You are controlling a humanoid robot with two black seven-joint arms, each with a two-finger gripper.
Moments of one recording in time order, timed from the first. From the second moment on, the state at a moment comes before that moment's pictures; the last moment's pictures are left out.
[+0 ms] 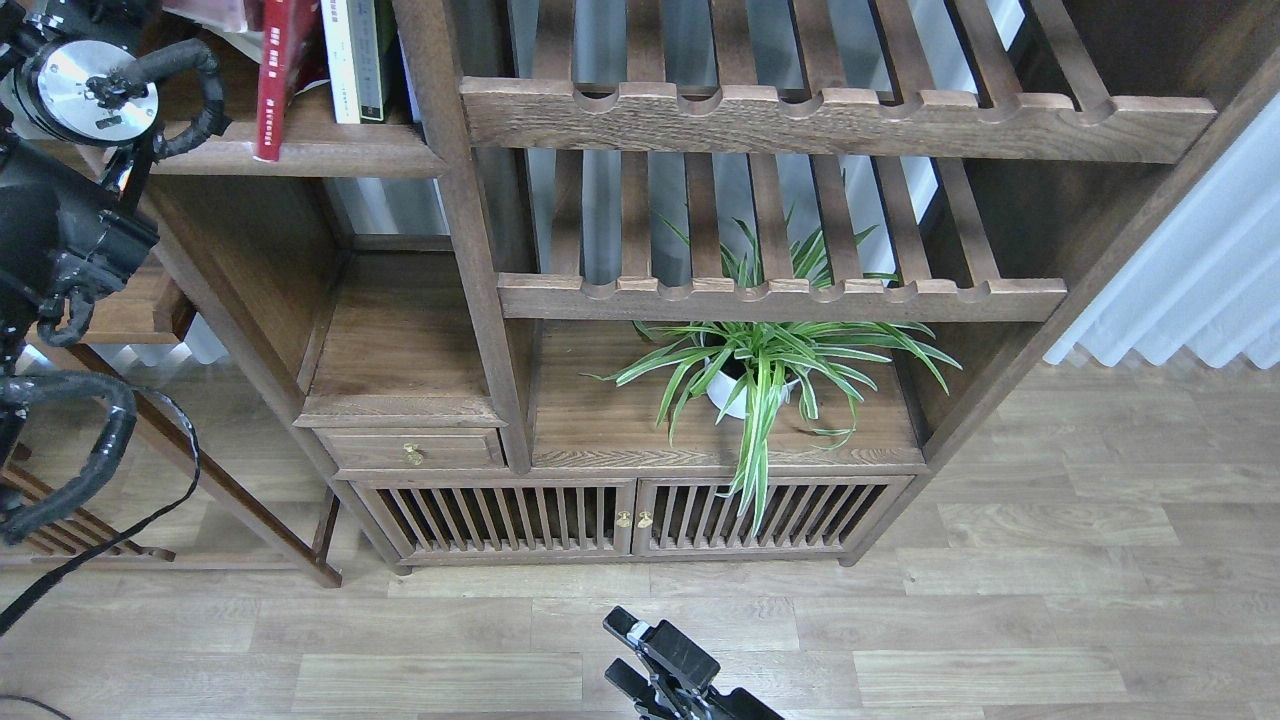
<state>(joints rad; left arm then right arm) -1.18 0.19 -1.16 -0.48 0.32 -0.49 -0.27 -0.18 0.01 0.75 1.02 0.28 0.58 -0.22</state>
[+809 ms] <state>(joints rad) -0.59 0.44 -1.37 -1.26 0.21 -0.49 -0.11 -0.18 0.01 0.81 1.07 0.29 0.58 -0.17</state>
